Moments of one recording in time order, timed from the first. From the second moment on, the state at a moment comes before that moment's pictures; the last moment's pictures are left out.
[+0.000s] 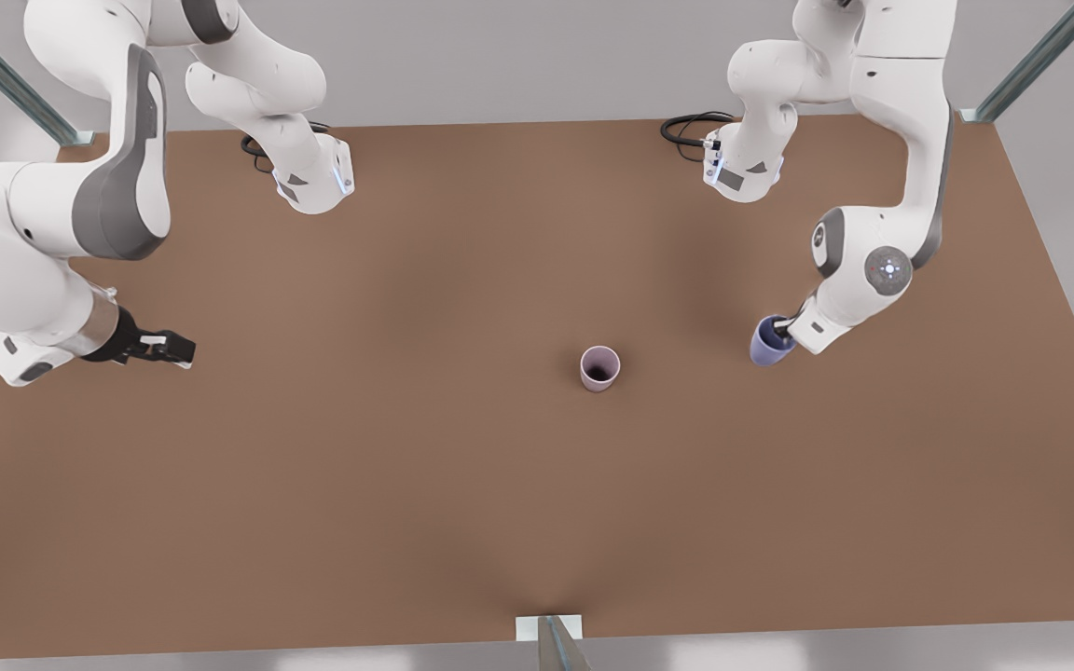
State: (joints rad) left arm -0.09 0.09 0.02 -2.29 -0.02 2.32 -0.01; right arm 0.07 0.21 -0.08 -1.40 -0.02 1.54 0.06
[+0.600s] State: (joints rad) left arm -0.19 0.38 -0.38 -1.69 -0.06 2.00 -0.46; right arm 0.07 0.21 -0.07 -1.40 -0.02 1.56 -0.05
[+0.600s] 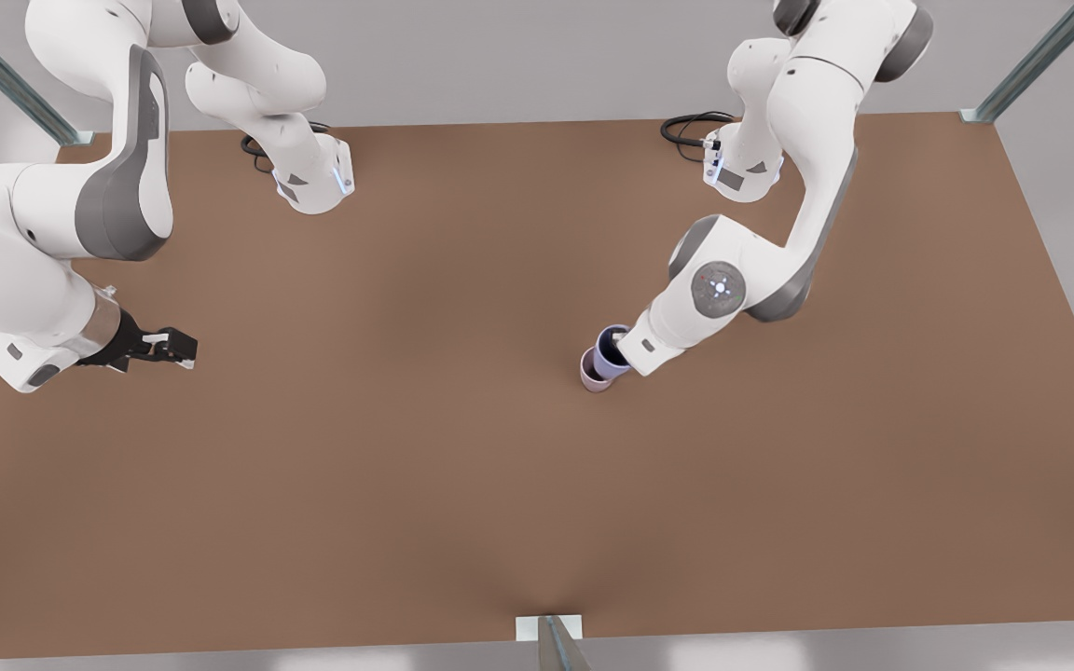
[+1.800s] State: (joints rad) left arm -0.22 0.50 -0.38 -1.66 -0.07 1.96 -0.84; right arm 0.07 0.22 -0.08 -1.39 -0.02 1.59 -0.10
